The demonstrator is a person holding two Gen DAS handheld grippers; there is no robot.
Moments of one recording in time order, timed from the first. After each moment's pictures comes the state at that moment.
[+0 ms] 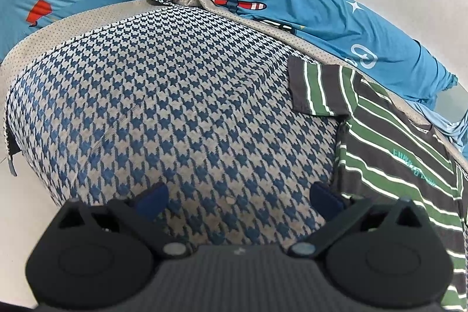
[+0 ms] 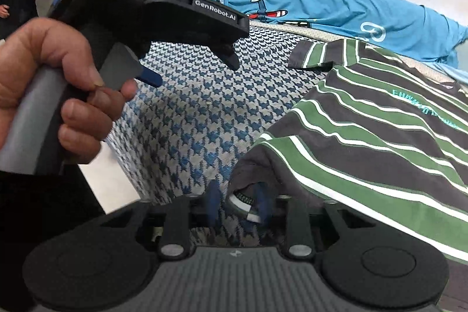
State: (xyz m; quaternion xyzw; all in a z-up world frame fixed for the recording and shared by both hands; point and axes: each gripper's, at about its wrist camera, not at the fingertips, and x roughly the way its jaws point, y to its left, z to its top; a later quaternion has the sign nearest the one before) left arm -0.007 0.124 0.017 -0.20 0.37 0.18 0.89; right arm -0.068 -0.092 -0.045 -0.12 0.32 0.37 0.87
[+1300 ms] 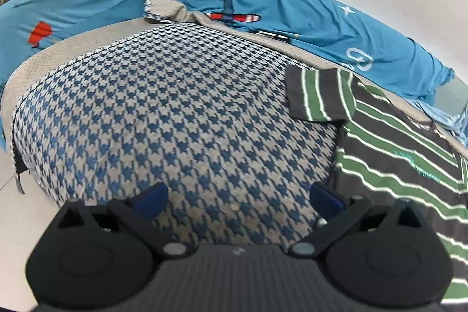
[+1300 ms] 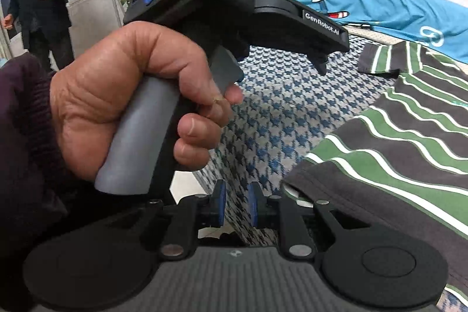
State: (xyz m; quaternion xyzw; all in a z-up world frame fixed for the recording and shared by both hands) left arm -0.017 0.108 0.023 -0.15 0.35 0.18 0.90; right arm -0.101 -0.073 -0.034 -0.09 0.32 0.47 0.82
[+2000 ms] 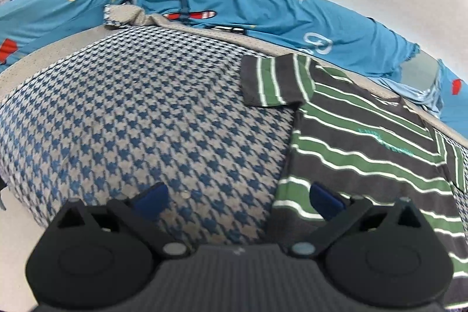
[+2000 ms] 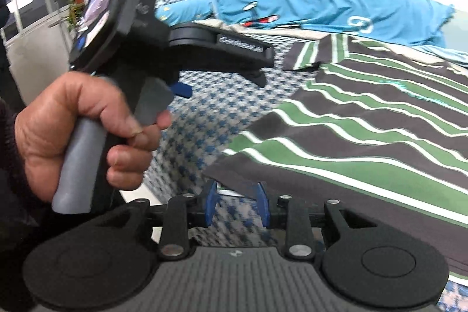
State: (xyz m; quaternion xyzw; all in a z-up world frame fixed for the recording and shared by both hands) left arm -0.018 0.077 0.021 -0.13 0.36 0.11 0.92; right arm -0.087 -0.132 -0.023 -0.05 0.33 0.36 0.87
